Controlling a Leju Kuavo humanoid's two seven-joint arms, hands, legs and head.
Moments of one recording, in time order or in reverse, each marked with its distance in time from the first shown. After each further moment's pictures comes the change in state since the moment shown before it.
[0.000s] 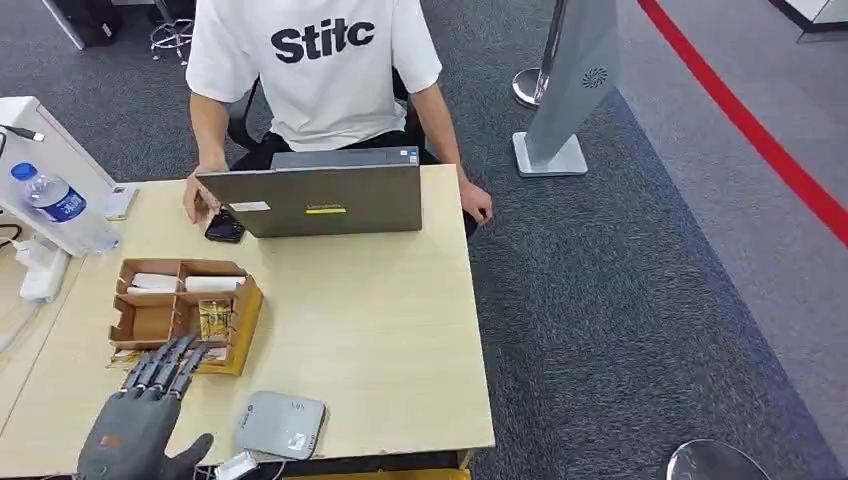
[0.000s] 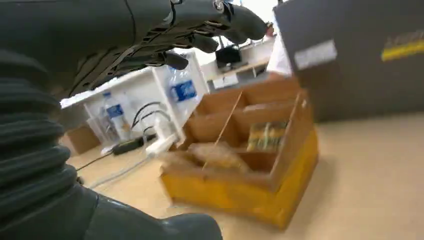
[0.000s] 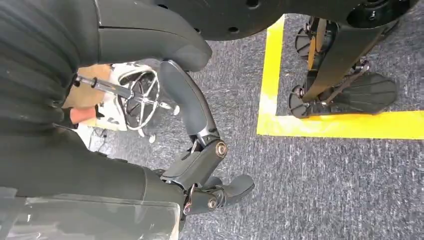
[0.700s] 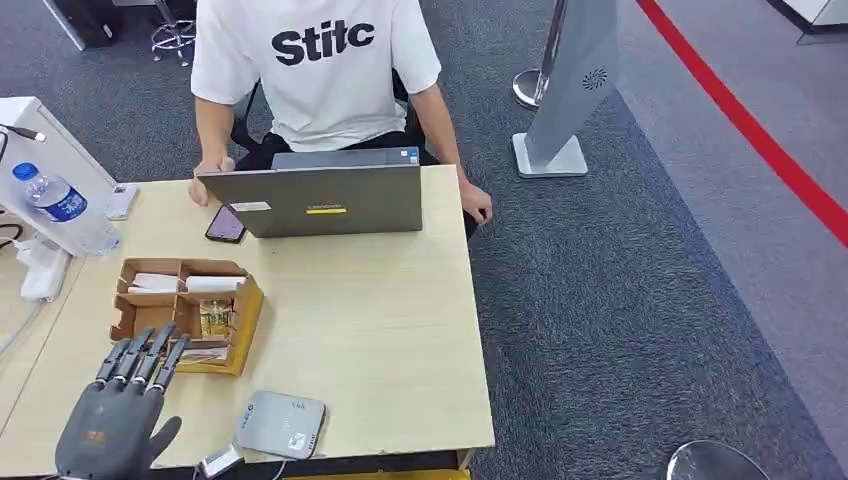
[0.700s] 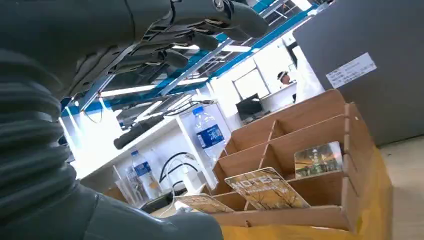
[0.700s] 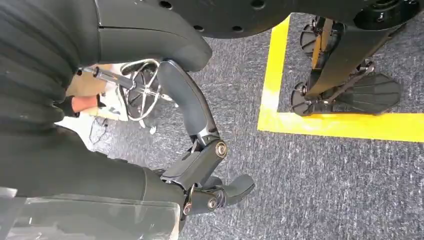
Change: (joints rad) left arm -0.075 -0.008 0.068 0.119 -0.243 0.176 -0.059; right arm -0.002 0.000 -0.002 0.000 0.050 0.010 -0.013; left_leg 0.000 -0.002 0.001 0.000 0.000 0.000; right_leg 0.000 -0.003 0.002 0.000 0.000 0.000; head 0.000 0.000
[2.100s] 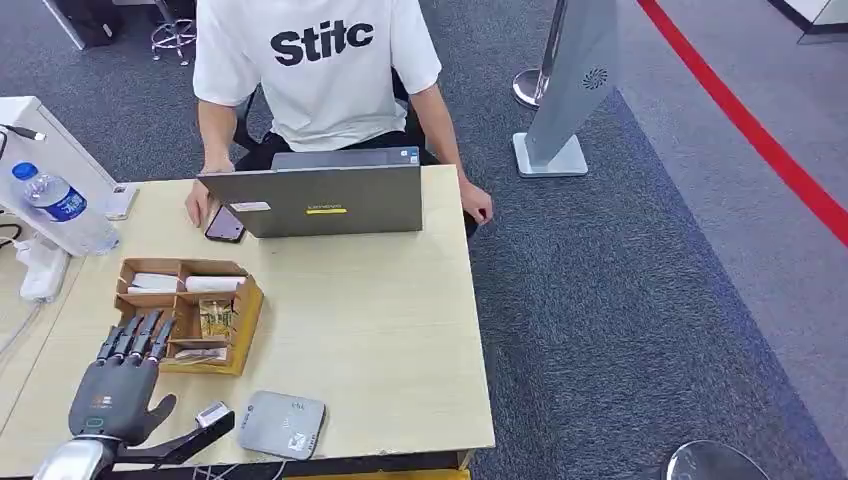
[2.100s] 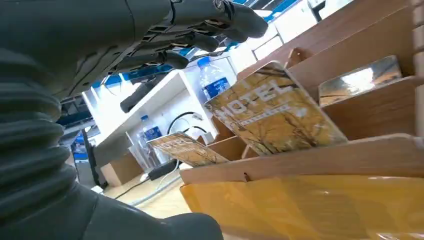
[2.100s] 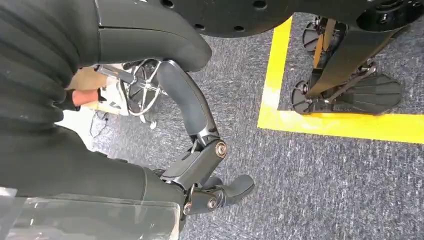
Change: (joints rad) left arm -0.197 -0.112 0.150 0.377 -0.016 0.095 -0.110; right arm -0.001 0.000 0.000 0.001 0.037 0.004 -0.009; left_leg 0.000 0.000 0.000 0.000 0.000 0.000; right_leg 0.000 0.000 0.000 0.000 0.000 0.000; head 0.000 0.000
